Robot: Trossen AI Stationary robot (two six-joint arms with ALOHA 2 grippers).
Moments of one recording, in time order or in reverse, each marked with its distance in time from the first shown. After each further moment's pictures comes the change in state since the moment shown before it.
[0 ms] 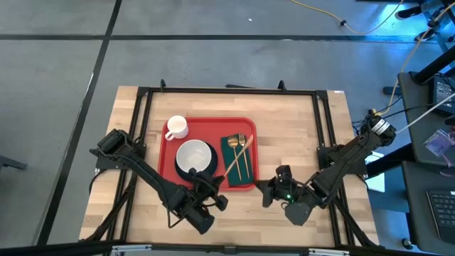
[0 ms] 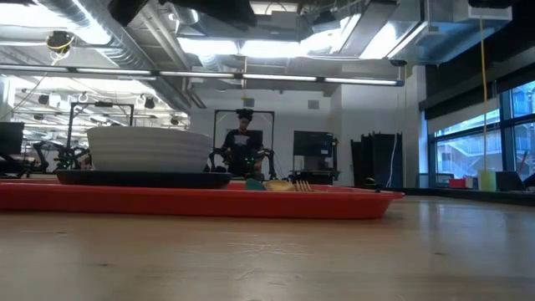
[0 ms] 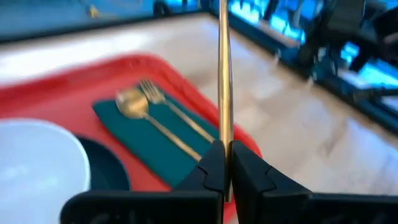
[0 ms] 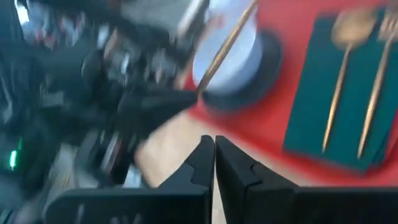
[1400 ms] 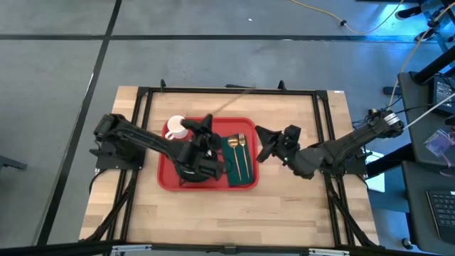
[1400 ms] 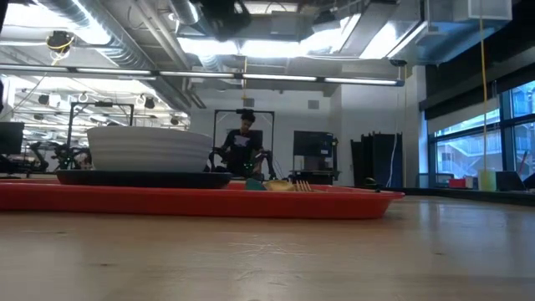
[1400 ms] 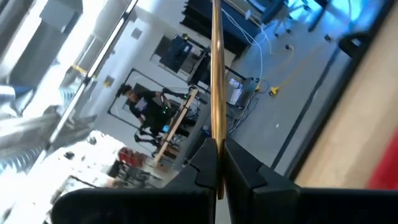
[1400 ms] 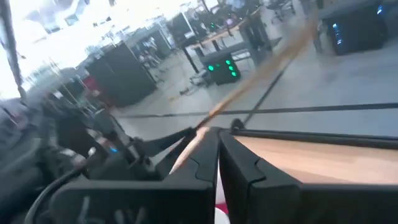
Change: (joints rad) left arm 0.349 -0.150 0.002 -0.299 -0.479 1.055; right arm -0.272 -0.169 0.000 0.458 0.288 -0.870
